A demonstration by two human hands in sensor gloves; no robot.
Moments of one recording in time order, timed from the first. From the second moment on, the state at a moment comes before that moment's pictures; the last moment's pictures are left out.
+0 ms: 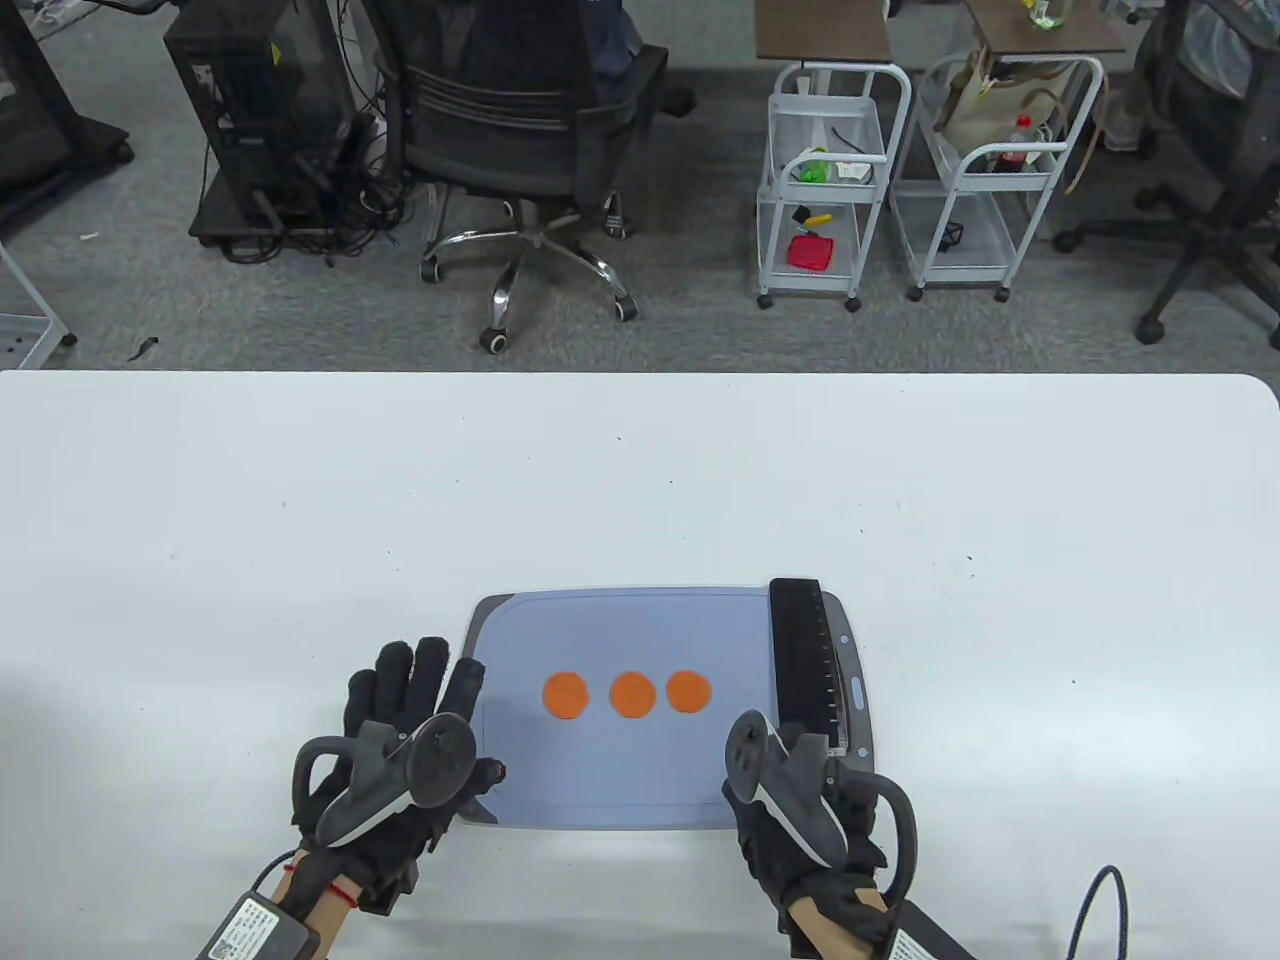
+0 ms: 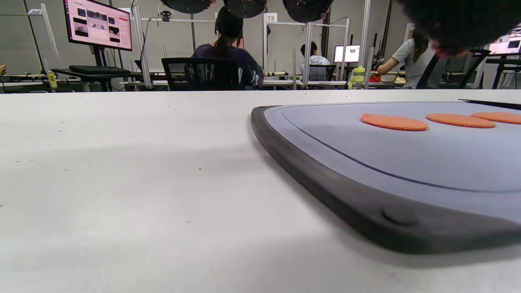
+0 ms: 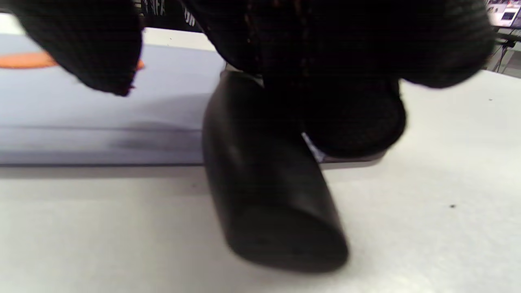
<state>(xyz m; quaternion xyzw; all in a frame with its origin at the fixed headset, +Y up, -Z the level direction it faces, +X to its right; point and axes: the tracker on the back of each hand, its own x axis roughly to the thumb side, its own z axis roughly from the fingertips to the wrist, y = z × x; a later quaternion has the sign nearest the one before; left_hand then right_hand) -0.226 -0.728 -0.256 -0.03 -0.09 0.00 1.00 0.098 -0.741 -0.238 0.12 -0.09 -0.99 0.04</state>
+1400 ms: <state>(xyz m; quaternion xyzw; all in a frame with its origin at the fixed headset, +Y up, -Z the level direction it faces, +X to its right) -0.235 -0.721 -0.256 -0.04 -0.09 -0.01 1.00 0.158 -0.689 -0.252 0.18 0.01 -0.96 -0.23</state>
